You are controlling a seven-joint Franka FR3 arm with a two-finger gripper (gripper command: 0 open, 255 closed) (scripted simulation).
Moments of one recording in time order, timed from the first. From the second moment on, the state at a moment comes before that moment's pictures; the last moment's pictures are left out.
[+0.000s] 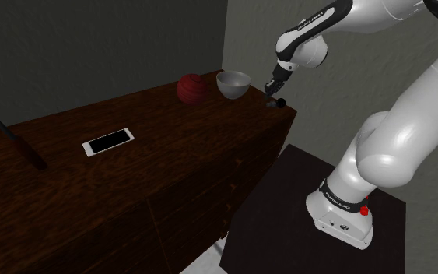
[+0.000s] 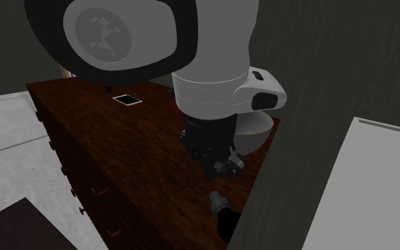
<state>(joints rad) 0.07 -0.12 -0.67 -2.47 0.21 2.50 -0.58</state>
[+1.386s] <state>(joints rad) 0.07 0.13 -0.66 -2.29 -0.04 2.31 -1.03</state>
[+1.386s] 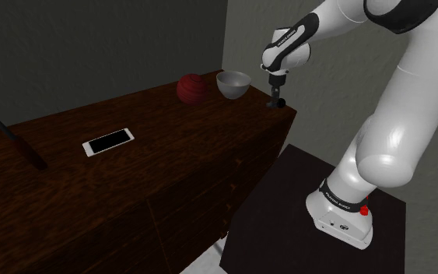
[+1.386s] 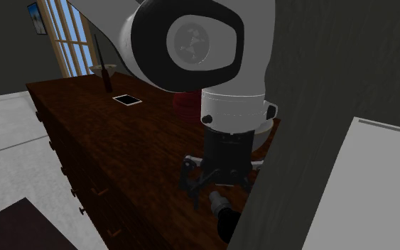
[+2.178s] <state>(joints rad) 0.07 0.13 -0.66 -2.29 -0.04 2.31 -1.03</state>
